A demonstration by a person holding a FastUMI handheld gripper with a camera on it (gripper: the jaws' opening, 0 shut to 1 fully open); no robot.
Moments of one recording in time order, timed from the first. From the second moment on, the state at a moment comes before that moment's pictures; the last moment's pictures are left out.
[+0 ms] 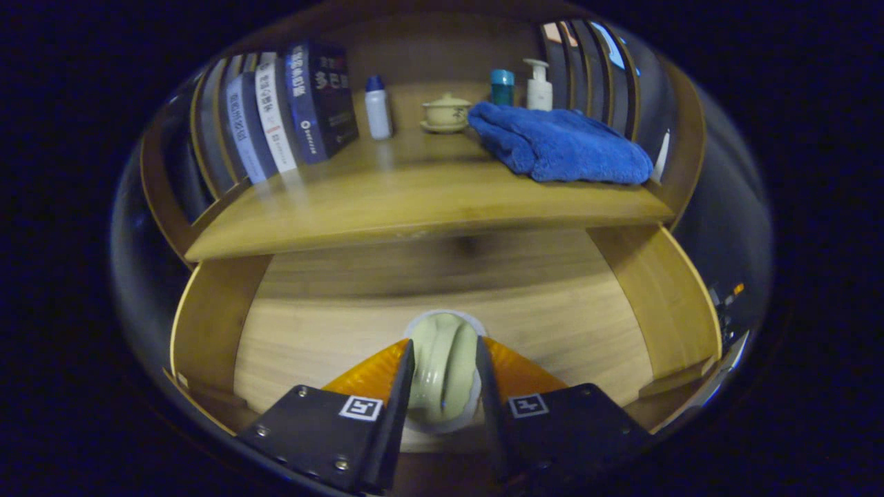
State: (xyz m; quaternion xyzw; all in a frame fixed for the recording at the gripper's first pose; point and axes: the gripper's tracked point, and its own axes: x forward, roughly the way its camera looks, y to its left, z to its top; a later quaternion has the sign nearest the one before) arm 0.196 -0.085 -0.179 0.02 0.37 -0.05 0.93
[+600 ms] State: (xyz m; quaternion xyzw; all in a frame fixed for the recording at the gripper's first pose) arm 0.197 -0.067 -0.139 0.07 0.25 0.04 0.96
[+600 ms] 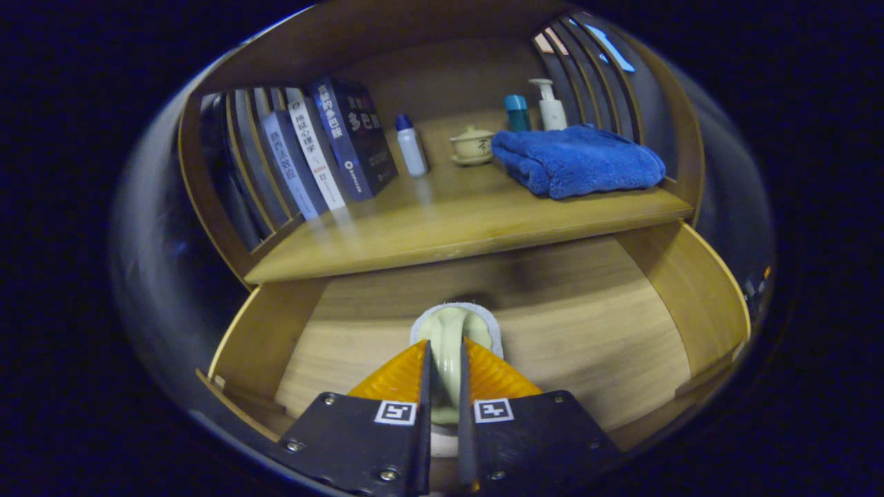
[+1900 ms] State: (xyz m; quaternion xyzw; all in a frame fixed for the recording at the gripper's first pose) arm 0.271 -0.073 0.023 0.04 0.06 0.03 1.00
